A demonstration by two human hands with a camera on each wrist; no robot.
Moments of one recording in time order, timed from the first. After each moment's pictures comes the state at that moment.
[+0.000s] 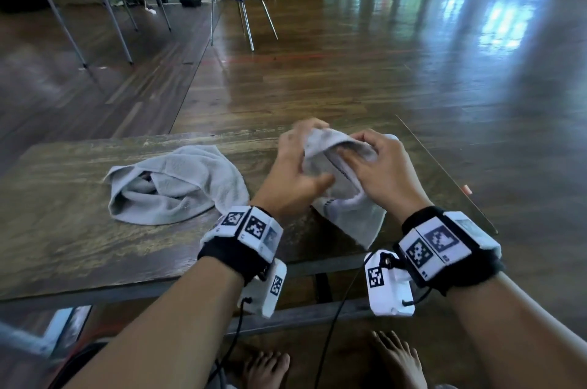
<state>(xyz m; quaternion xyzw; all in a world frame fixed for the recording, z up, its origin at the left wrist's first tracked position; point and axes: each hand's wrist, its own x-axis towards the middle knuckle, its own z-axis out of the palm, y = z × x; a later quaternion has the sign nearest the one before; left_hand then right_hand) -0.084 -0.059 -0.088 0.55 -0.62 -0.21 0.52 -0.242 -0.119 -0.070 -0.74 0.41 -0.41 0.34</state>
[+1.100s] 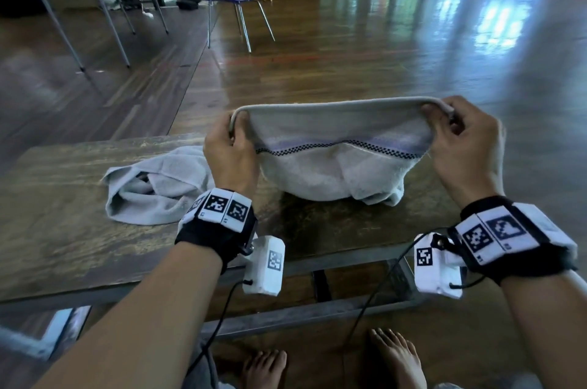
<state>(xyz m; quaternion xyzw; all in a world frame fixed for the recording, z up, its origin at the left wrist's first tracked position) -0.042 -0.057 -0.073 0.64 -0.37 0.01 0.67 -0.319 -0.146 -0.050 -0.70 0.45 -0.54 0.11</state>
